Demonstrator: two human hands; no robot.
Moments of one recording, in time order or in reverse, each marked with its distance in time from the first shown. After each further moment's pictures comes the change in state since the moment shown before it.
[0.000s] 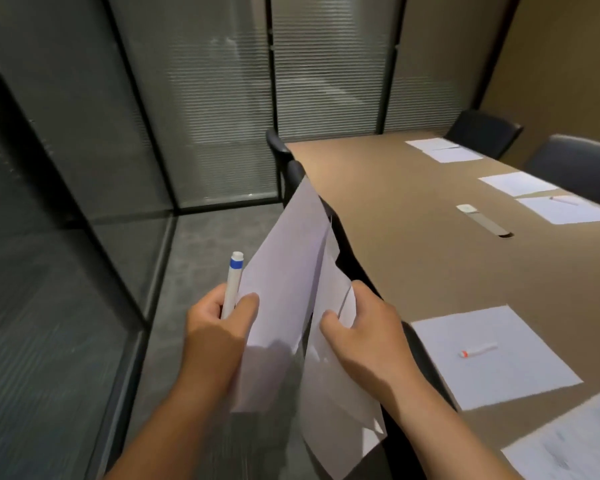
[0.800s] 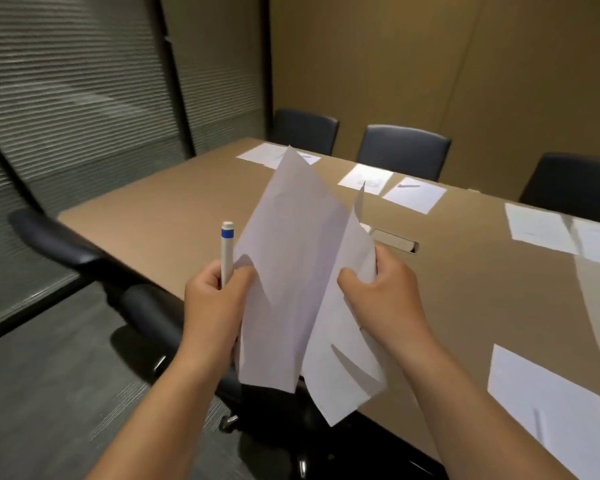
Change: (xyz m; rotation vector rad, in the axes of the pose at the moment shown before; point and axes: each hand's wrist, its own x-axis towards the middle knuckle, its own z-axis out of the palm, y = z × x) left_hand 0.553 -0.011 0.299 -0.208 -0.731 -0.069; right_hand 0.497 0.041 -0.015 -0.021 0.800 0.424
